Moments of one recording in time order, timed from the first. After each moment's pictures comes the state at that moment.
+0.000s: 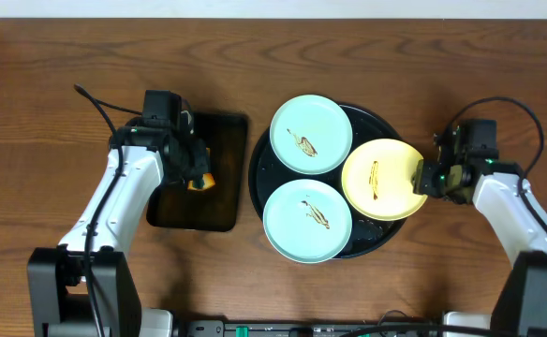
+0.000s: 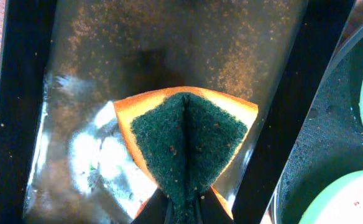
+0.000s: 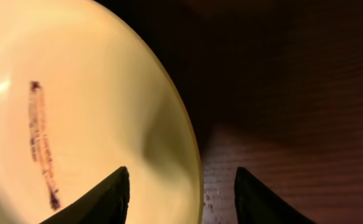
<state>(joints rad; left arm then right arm) -0.06 1.59 1.08 -0.80 0.15 -0.29 -0.09 1.56 0.86 -0.56 -0.13 0.11</state>
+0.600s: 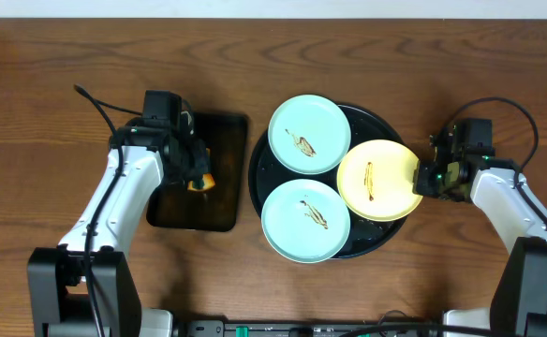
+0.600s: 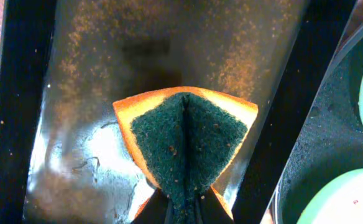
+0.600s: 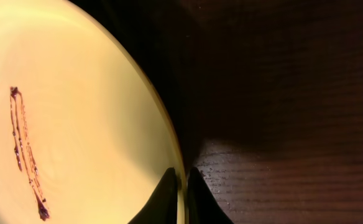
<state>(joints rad) -0.06 1.59 1.08 -0.81 0.15 -0.29 -0.09 1.60 0.86 -0.56 -0.15 0.11</state>
